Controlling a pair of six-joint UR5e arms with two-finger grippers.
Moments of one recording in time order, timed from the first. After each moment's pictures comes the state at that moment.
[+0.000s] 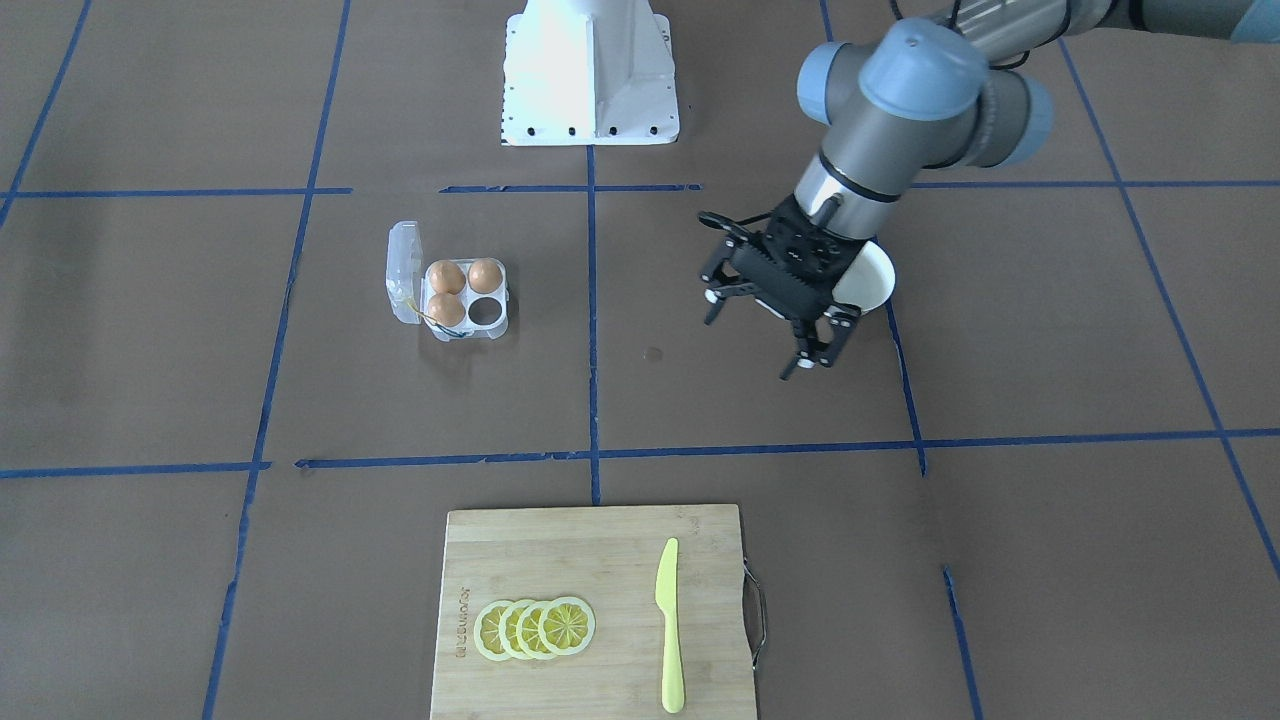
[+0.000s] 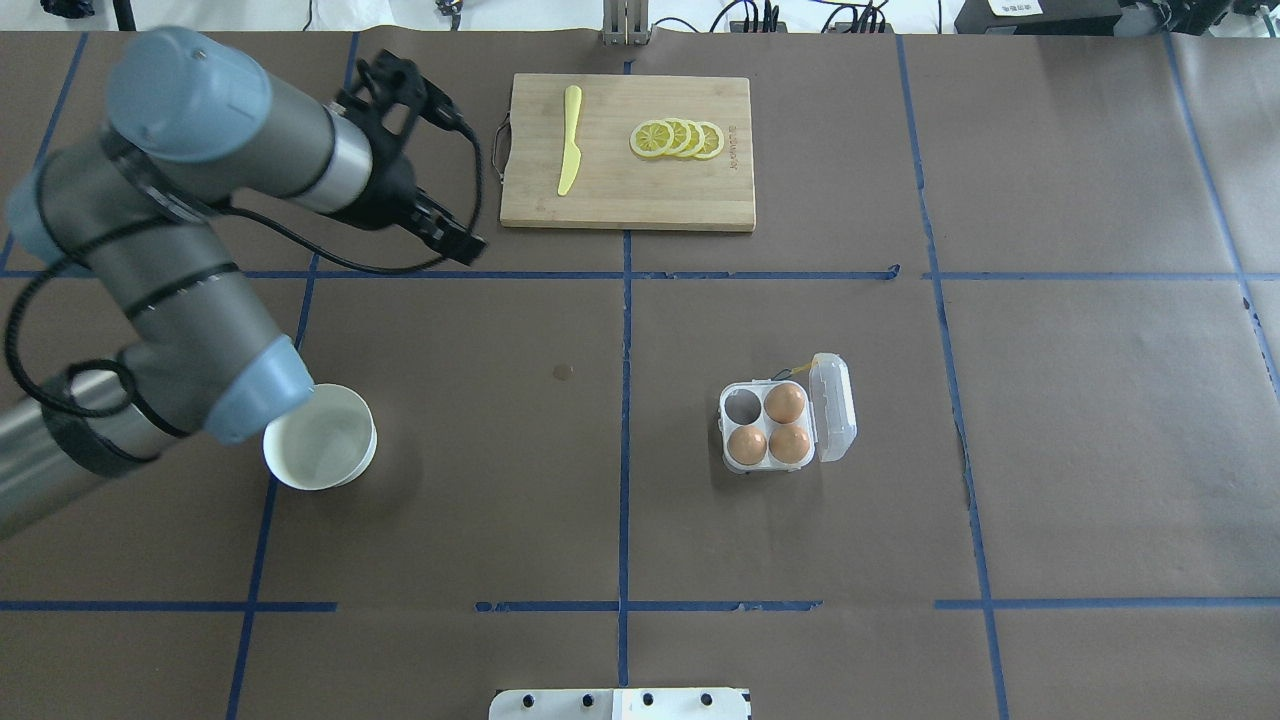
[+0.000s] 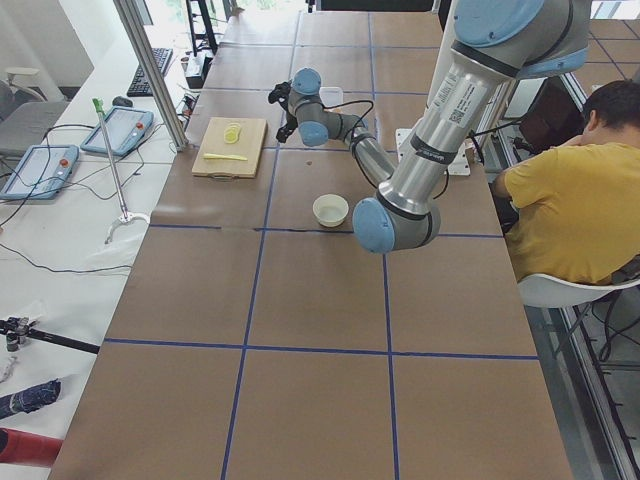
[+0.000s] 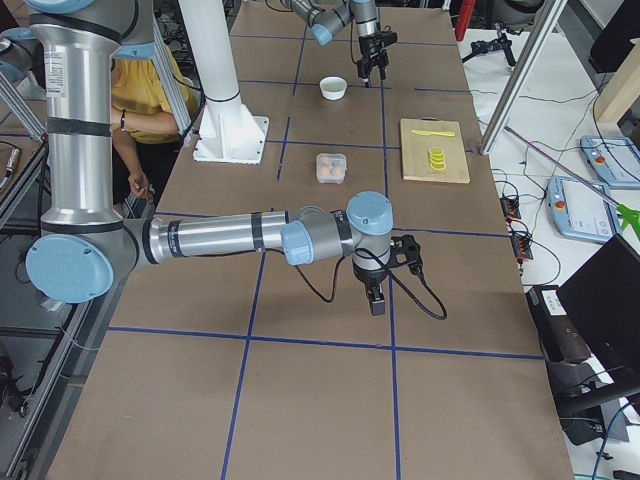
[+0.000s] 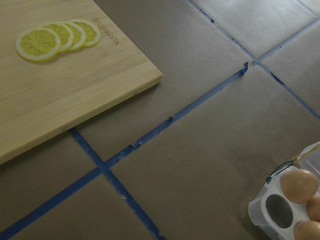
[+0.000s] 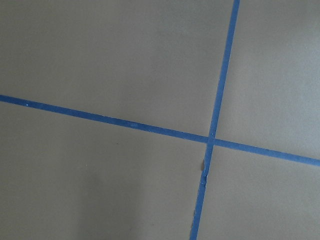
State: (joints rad) left arm -0.84 -2.09 -1.74 -1.89 -1.98 -0.37; right arm 1.47 -1.61 1.74 -1.43 2.30 0.07
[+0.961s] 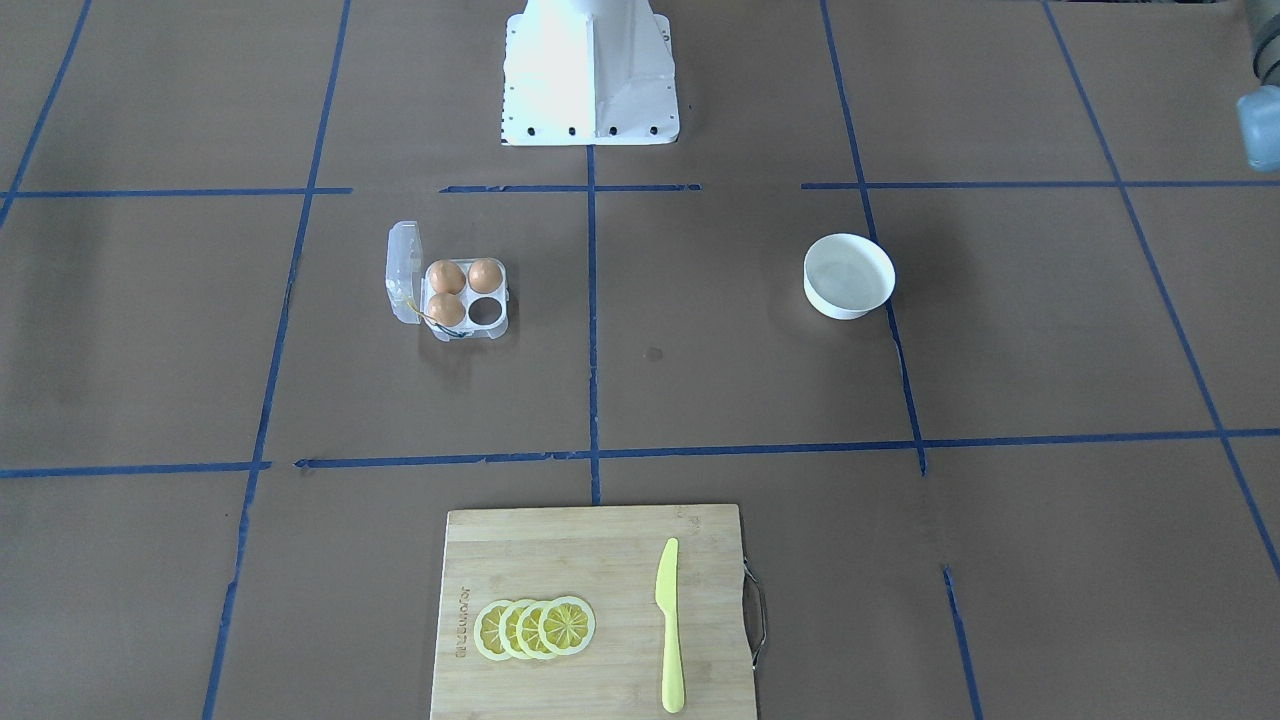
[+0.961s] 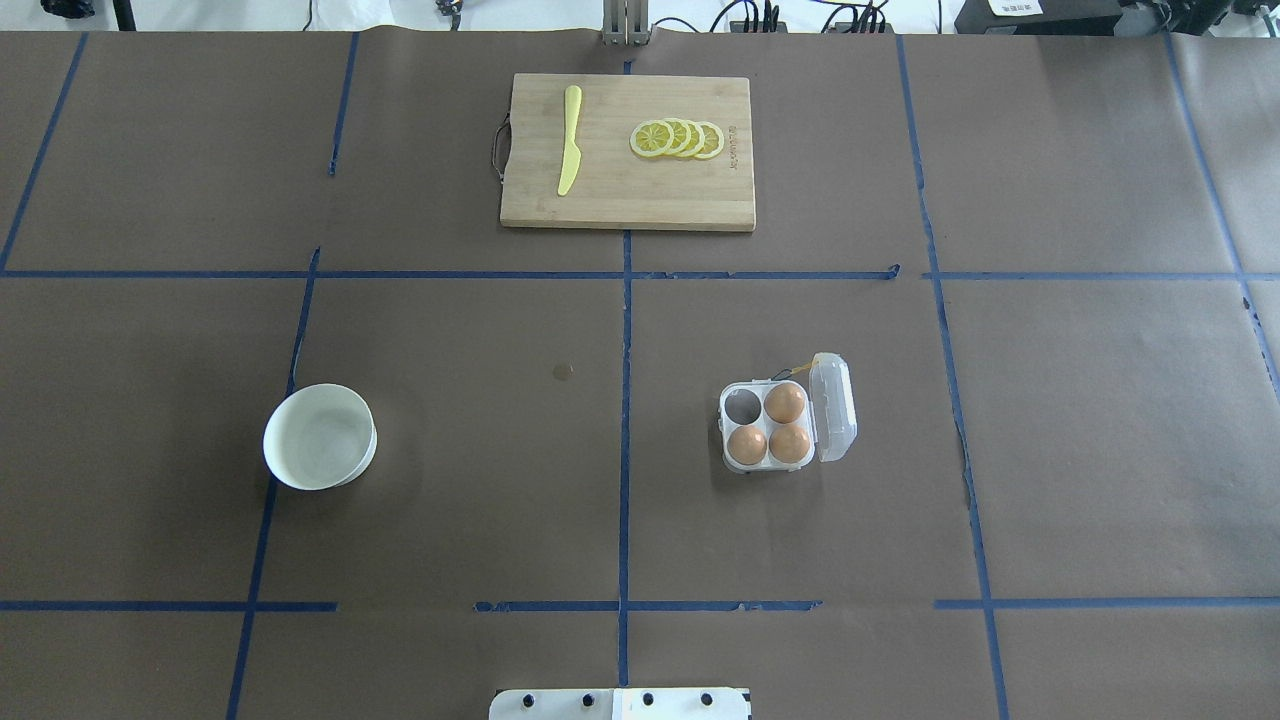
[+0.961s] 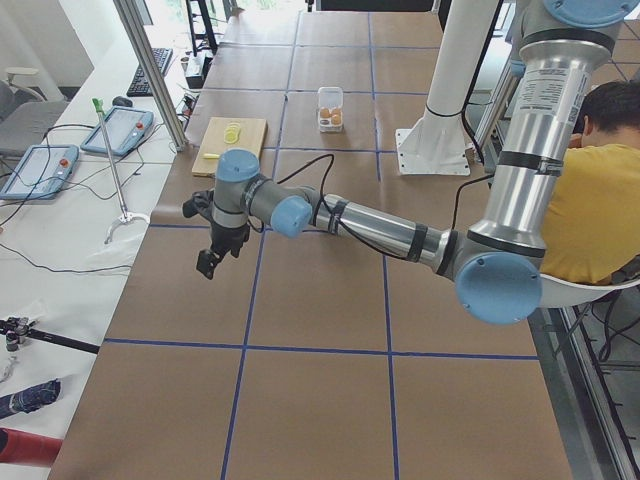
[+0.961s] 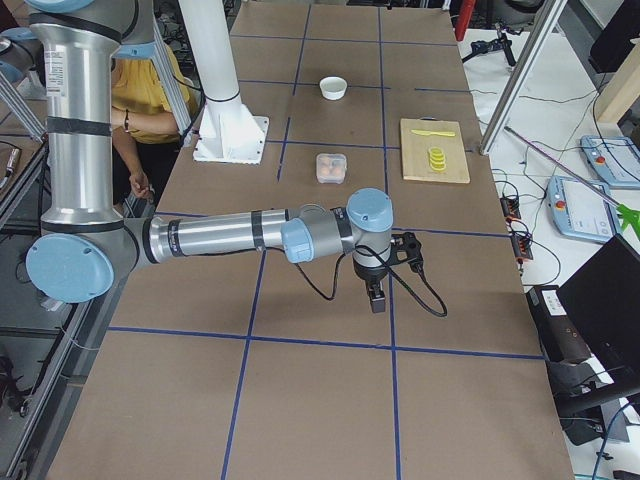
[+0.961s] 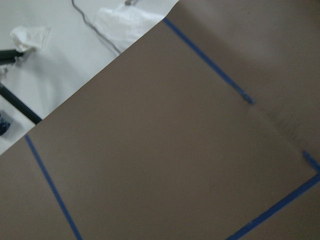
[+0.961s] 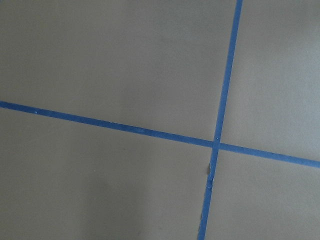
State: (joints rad) left arm -1.46 -1.70 -1.56 -1.81 -2.15 0.06; right arm 1.47 -1.61 1.76 -1.42 2.31 0.11
